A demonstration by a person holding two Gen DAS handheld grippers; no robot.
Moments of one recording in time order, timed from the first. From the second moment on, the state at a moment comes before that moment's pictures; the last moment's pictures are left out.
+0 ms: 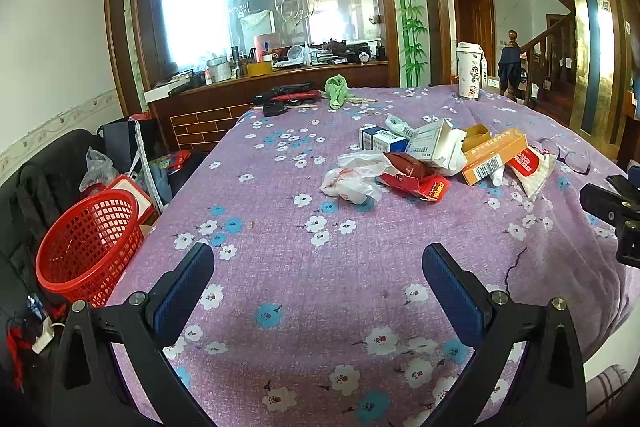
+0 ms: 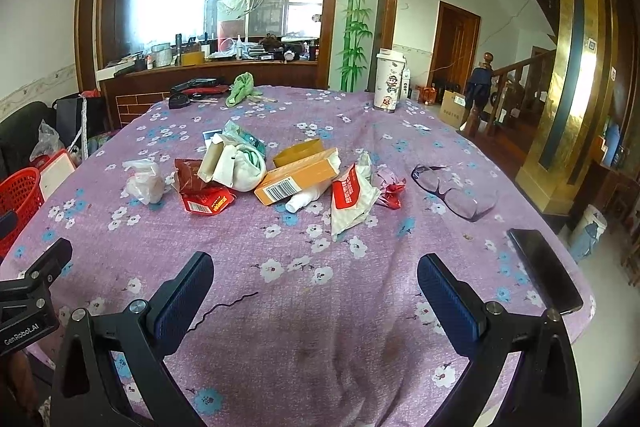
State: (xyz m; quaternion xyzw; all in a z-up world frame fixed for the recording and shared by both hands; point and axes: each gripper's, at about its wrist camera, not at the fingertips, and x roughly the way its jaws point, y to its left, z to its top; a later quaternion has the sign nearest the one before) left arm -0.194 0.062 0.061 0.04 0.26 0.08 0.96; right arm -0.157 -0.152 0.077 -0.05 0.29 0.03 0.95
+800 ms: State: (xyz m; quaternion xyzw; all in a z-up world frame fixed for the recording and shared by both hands) left arm -0.191 0.062 0.056 0.04 0.28 0.08 0.96; right arm -0.152 -0.152 0.074 -0.05 0.30 0.04 0.95
